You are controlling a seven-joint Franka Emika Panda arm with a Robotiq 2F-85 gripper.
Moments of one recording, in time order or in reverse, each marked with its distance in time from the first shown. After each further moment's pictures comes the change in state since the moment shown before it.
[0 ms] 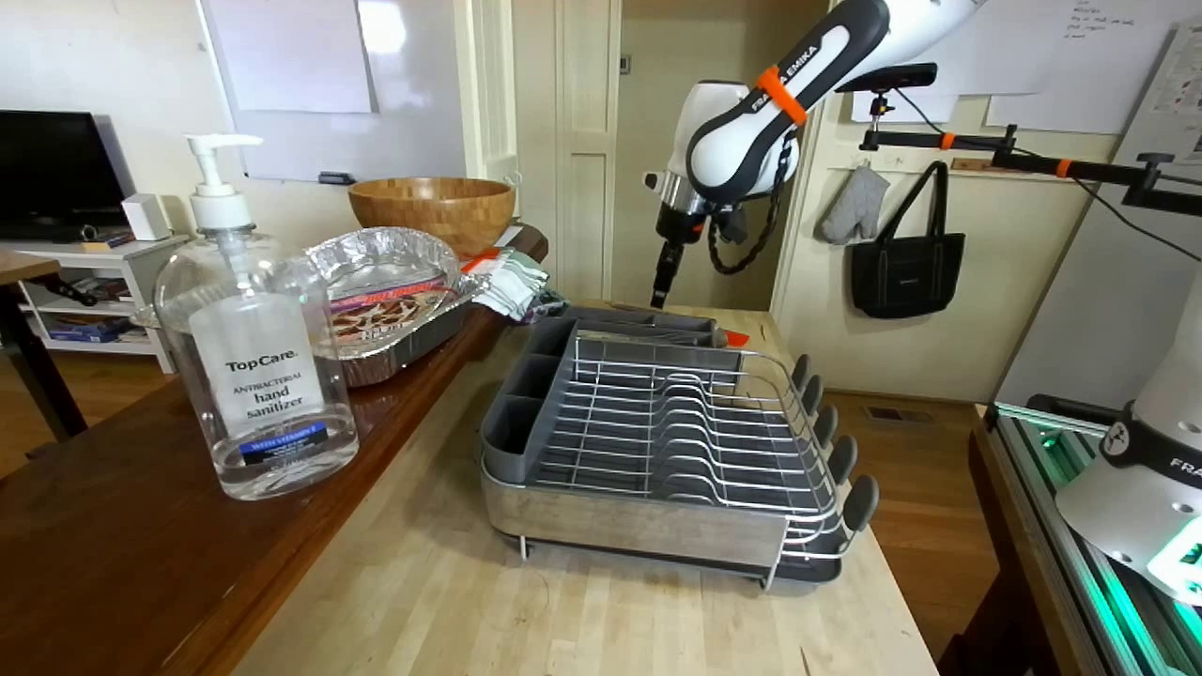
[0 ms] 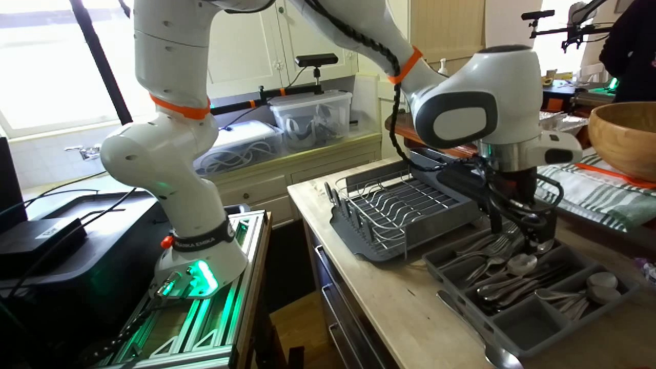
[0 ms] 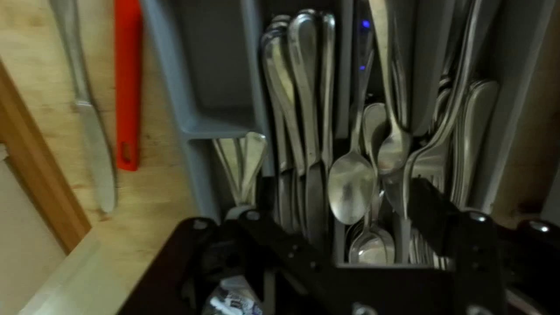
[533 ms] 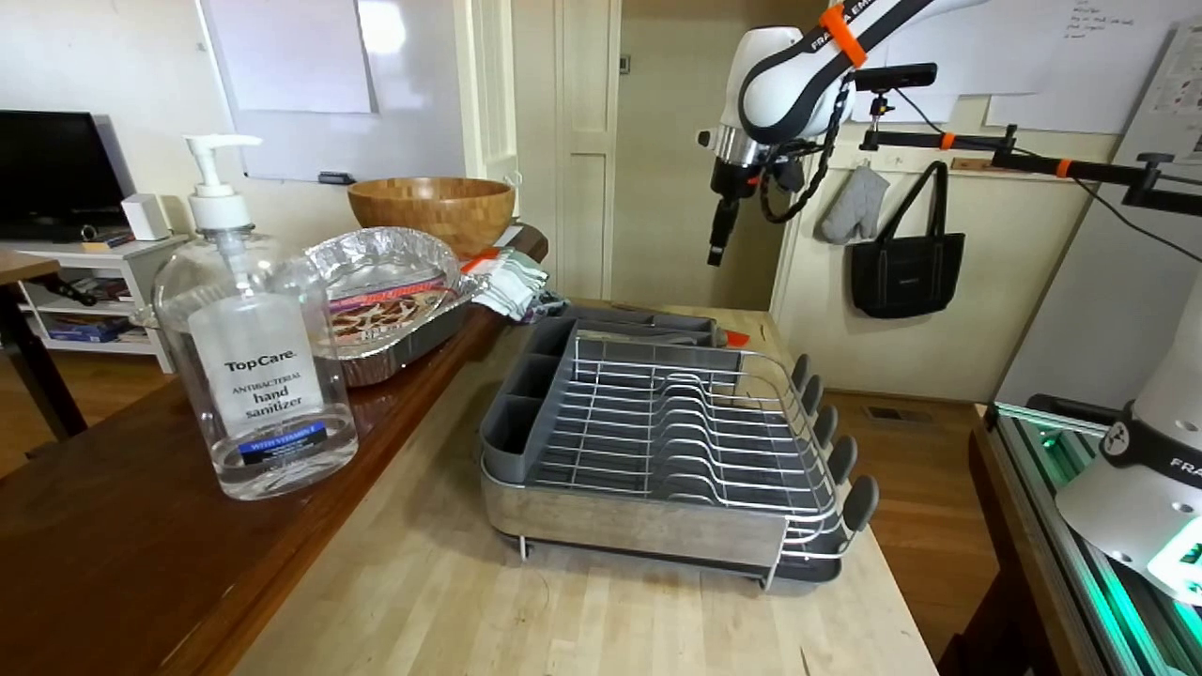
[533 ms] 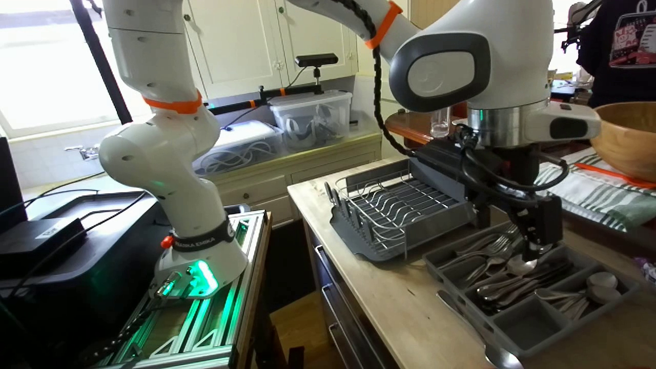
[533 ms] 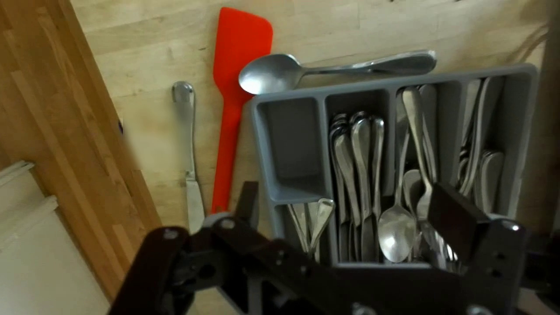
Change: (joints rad) arm -0.043 -0.202 -0.090 -0.098 -0.054 -0.174 -0.013
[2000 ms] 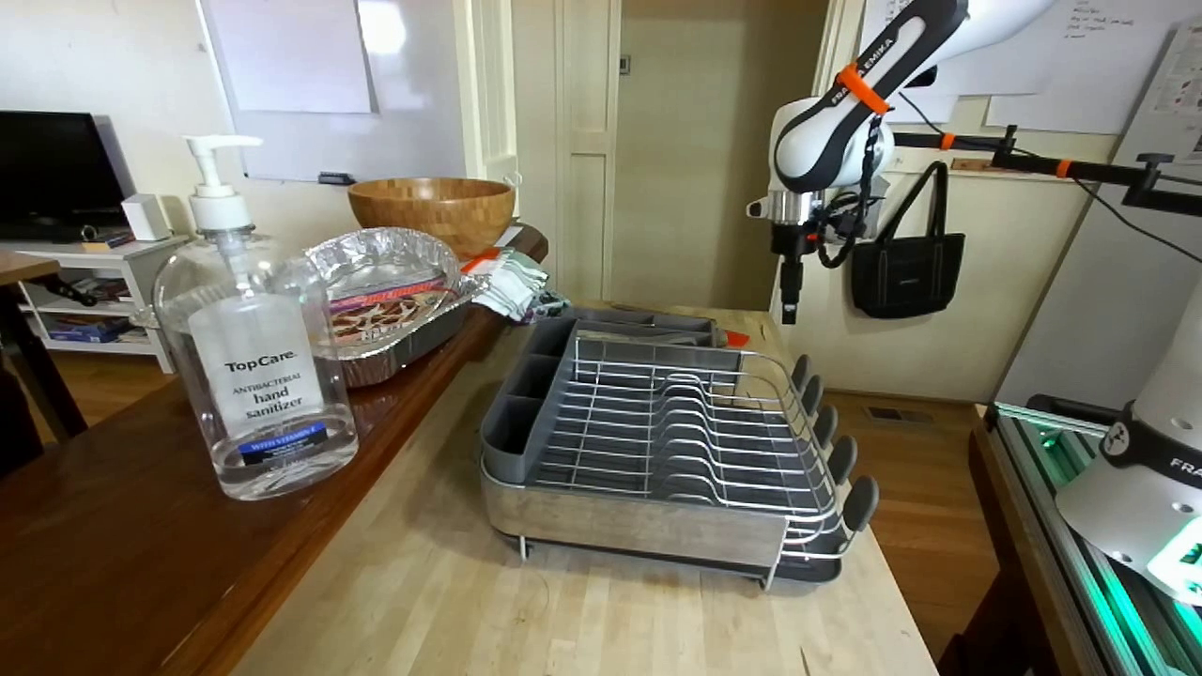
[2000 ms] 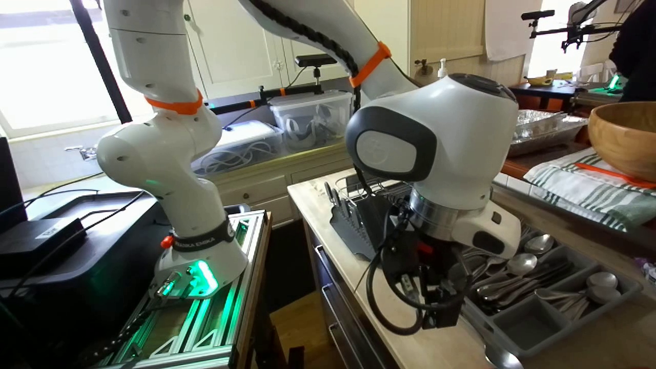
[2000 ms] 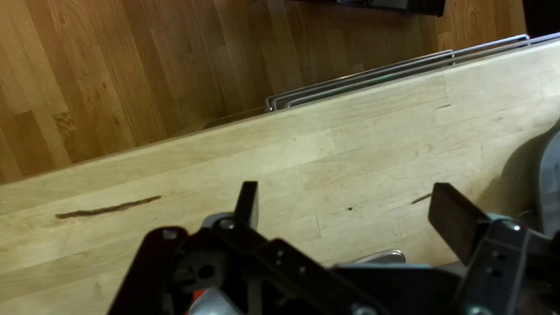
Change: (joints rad) arm -0.061 0.024 -0.068 -0.177 0.070 -0.107 -0.126
